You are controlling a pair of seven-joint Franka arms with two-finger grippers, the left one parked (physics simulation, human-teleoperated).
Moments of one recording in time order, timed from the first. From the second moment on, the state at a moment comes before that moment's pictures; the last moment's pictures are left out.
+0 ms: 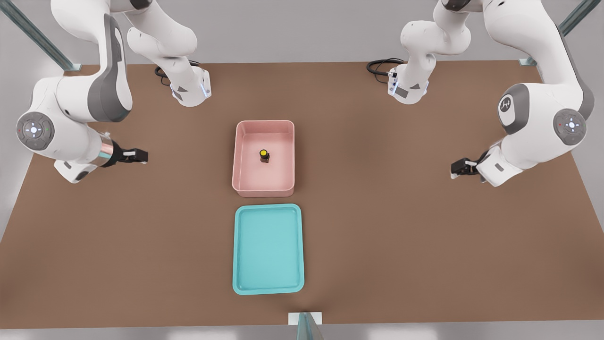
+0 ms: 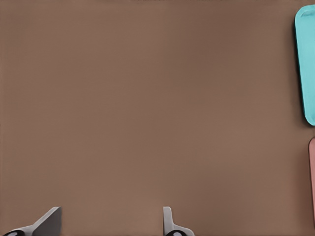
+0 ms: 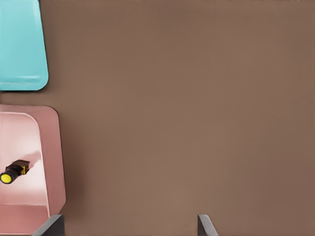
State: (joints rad) arm -0.04 0.15 0.09 -1.55 -0.03 1.45 0.02
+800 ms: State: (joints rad) arm 0.59 0.26 0.14 -1.72 0.05 1.79 0.36
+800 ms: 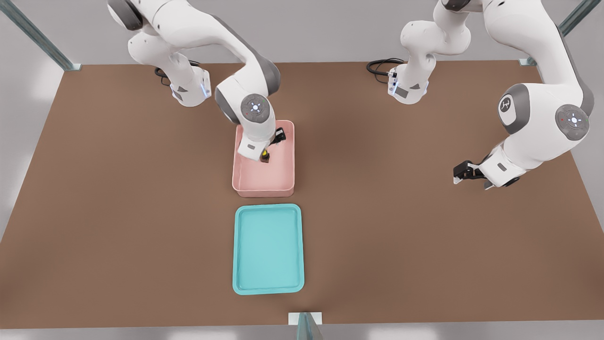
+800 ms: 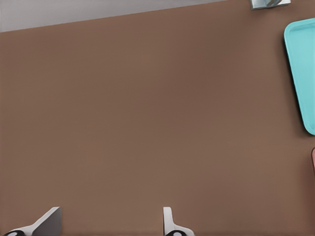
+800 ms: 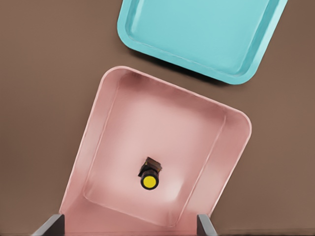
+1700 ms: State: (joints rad) arm 0.61 0.30 0.19 -2.17 0.14 2.35 0.70
